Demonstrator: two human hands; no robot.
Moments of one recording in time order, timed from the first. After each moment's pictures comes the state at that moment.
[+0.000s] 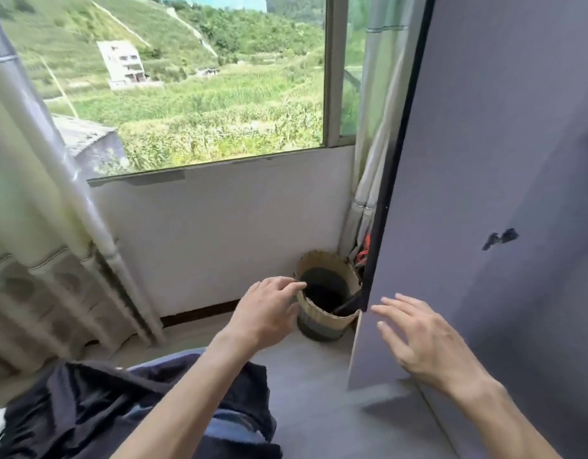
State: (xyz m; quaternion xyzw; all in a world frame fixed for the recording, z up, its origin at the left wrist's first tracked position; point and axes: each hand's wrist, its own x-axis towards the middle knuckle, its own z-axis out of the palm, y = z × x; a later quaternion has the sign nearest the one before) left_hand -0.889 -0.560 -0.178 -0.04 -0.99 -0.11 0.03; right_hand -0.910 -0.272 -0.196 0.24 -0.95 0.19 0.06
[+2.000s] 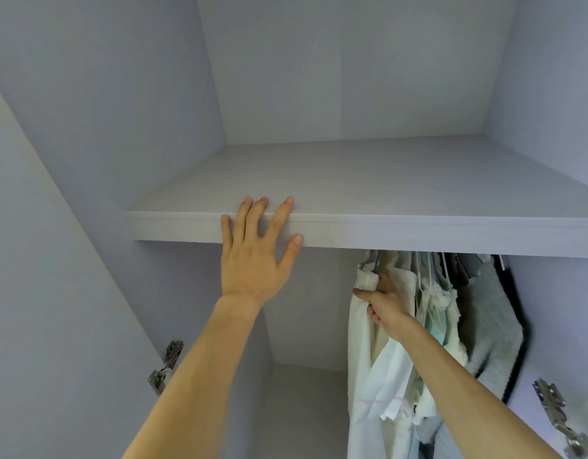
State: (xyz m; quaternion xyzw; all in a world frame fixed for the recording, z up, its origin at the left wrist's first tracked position) left_hand -1.195 0.061 -0.076 -0.48 -0.79 -0.23 0.31; right_hand -1.027 0.245 -0.199 -0.42 -0.58 0.64 0.28
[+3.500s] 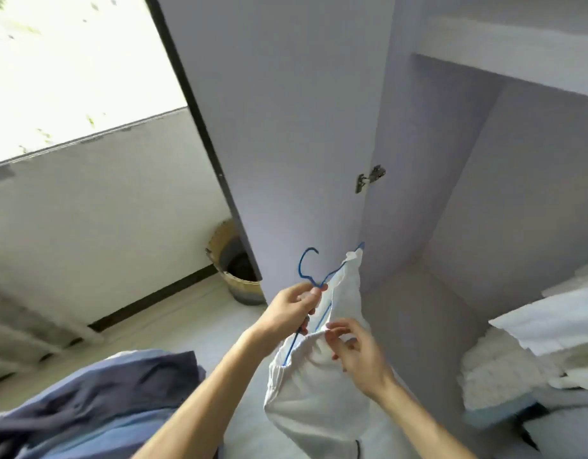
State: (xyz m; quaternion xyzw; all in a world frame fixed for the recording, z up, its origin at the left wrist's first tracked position) left_hand -0.961 -0.286 -0.252 0.04 -0.77 -0.60 -0.23; right_hand -0.899 -0.120 -0.314 -0.05 -0.78 0.62 -0.09
